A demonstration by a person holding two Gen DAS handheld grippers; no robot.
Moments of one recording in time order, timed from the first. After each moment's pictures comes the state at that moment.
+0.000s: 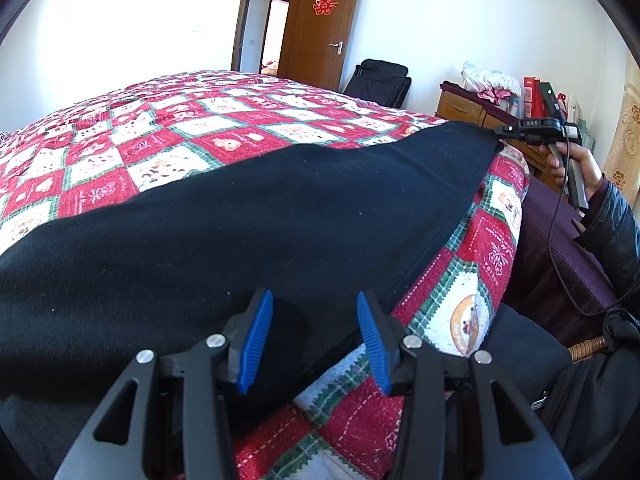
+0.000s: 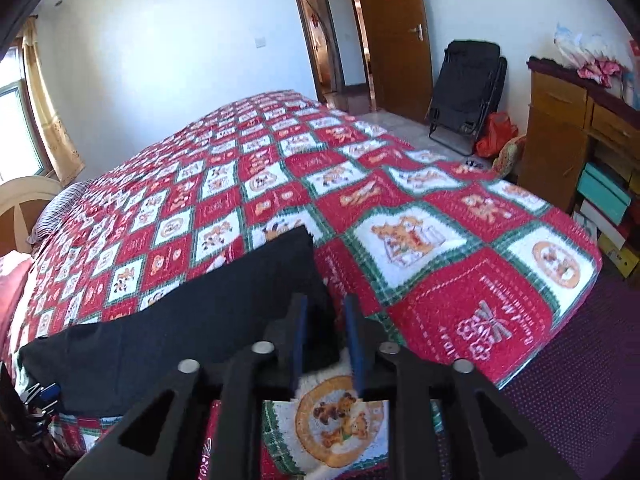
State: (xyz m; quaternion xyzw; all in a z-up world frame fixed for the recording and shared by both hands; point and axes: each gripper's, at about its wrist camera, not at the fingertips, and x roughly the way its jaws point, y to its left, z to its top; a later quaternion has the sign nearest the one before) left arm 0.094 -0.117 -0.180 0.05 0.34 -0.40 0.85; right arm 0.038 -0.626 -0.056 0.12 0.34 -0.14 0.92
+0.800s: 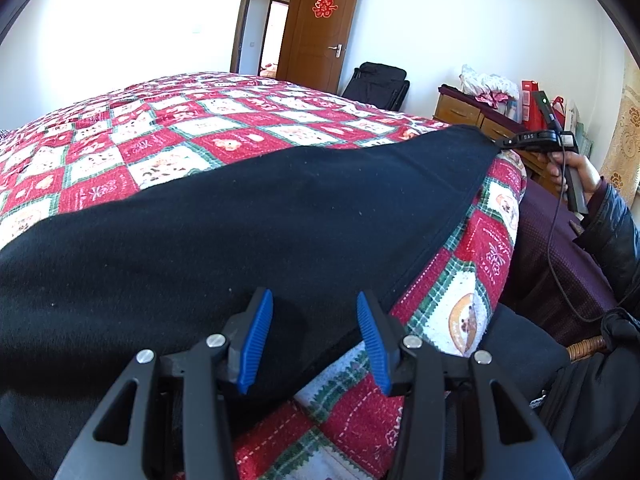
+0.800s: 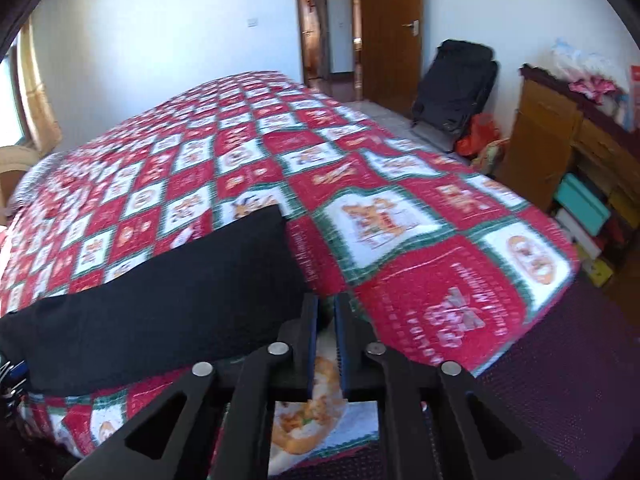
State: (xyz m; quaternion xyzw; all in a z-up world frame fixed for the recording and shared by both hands) left arm 0.094 -0.111 -0.182 0.05 0.33 -0.41 0.85; right arm 0.038 -0.625 -0.061 0.07 0.38 -0.20 0.90
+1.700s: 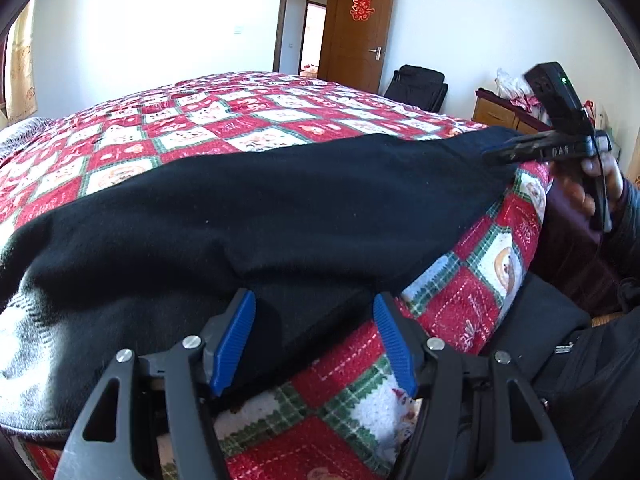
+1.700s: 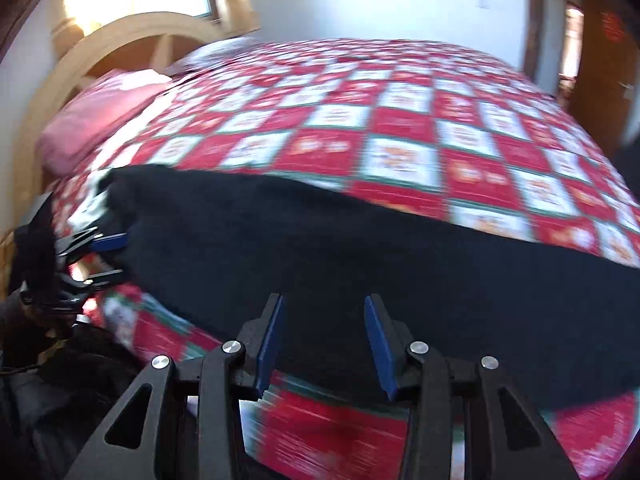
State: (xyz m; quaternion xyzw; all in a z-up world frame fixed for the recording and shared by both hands) left arm 0.083 -0.035 -0.189 0.05 0.33 -0.34 0.88; right arm 0.096 -0.333 -0.115 -0.04 0.44 0.19 0.87
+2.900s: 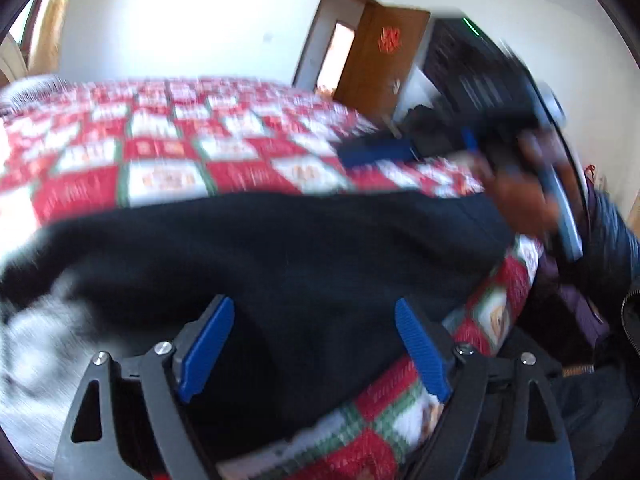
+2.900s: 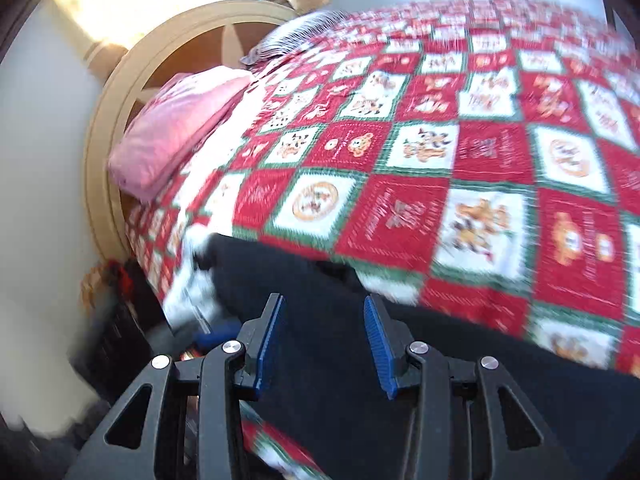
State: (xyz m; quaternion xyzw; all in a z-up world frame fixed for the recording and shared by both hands) left arm 0.119 0.008 -0.182 -0.03 0.35 -0.35 0.87; right arm 0.229 -0.148 -0.107 0.09 0.51 0.33 0.79
